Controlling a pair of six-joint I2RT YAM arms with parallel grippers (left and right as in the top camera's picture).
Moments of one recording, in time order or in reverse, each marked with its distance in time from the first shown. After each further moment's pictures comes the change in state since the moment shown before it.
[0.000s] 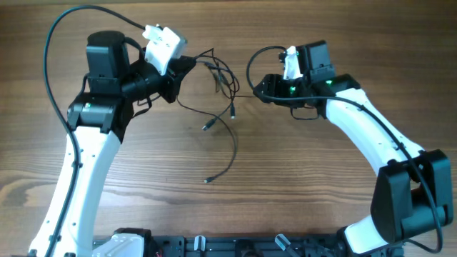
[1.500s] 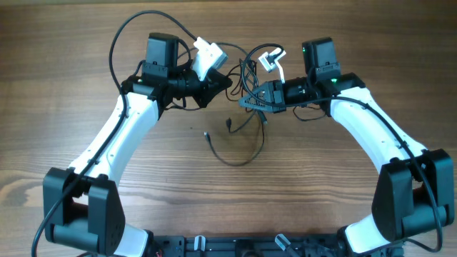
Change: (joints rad) left arm -0.148 0.318 0.000 0.068 0.112 0.018; right arm -0.049 0.003 0.000 0.026 -0.821 -0.302
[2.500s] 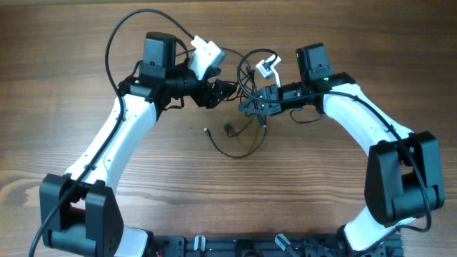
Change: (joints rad) left arm 0.002 -0.027 0.000 -0.009 -0.043 -0.006; right arm 0.000 0.097 0.000 -0.046 0.037 -0.041
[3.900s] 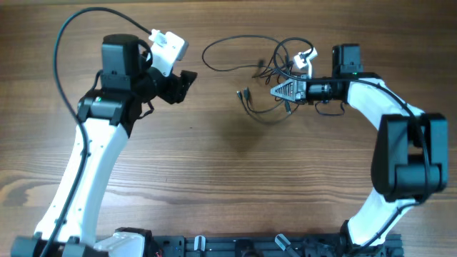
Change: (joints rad) left arm 0.109 -0.226 0.000 -0.137 -0.338 -0.012; right arm -0.231 0.124 0.000 0.066 0.097 0.029
